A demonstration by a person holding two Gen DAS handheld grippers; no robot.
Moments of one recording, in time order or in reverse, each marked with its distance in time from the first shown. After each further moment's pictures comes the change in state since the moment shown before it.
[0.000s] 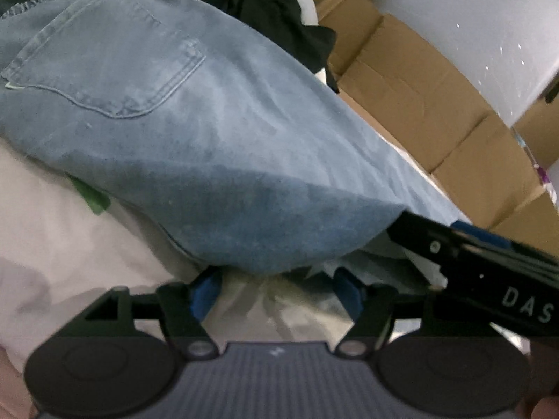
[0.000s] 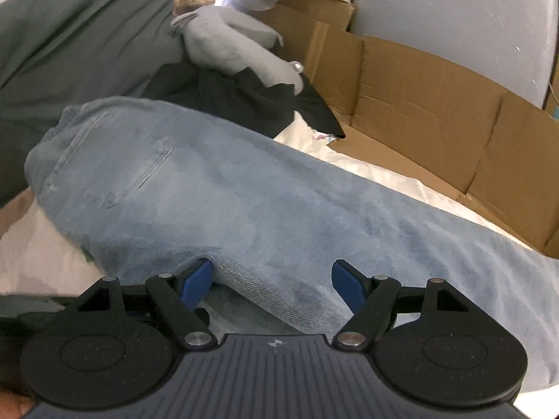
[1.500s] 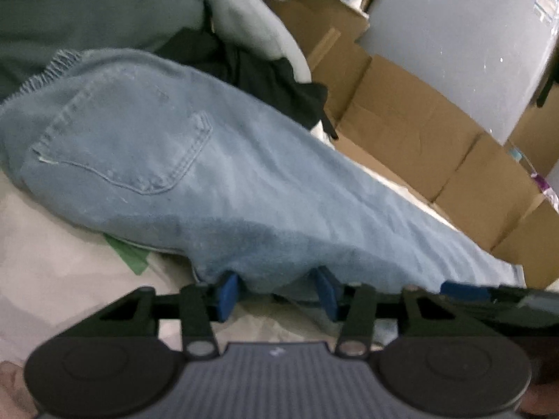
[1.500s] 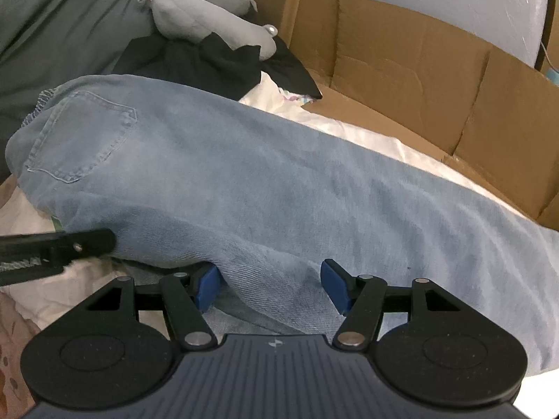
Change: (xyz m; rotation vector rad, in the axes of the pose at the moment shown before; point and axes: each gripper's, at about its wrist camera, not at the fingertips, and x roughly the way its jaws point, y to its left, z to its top) left arm -0.051 -0.009 0.005 0.071 -0.159 0.071; right arm 0.012 -0.041 -0.016 0.036 0.116 -0.008
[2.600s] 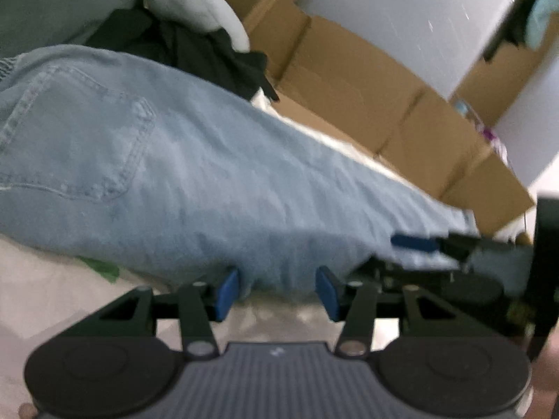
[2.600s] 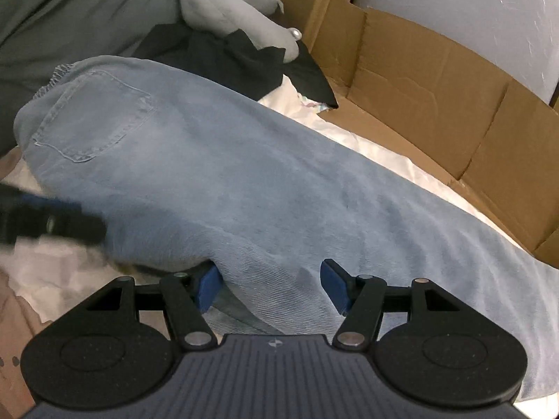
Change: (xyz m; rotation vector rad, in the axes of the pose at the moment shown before) left arm 0.004 0.000 0.019 0.152 0.203 -0.207; right arm -0.003 0.014 0.004 -0.109 0.003 -0.020
